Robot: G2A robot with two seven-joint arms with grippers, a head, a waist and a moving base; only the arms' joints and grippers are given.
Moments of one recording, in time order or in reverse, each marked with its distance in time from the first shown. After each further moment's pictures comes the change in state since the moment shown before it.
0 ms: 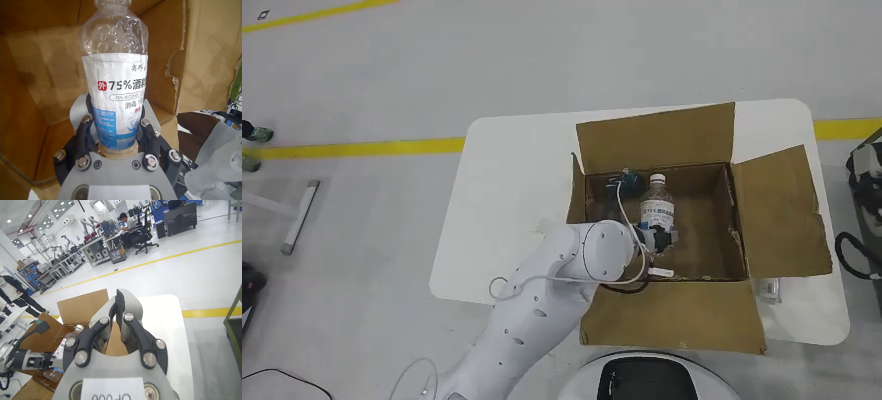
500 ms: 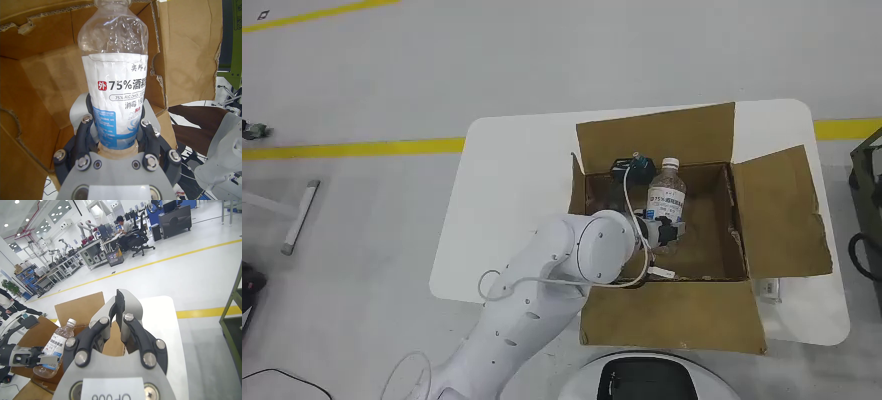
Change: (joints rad) left arm -0.054 0.007 -0.017 -0.121 0.025 -0.085 -0.084; right arm -0.022 -0.003 0.041 -0.004 0.027 -0.006 -0.017
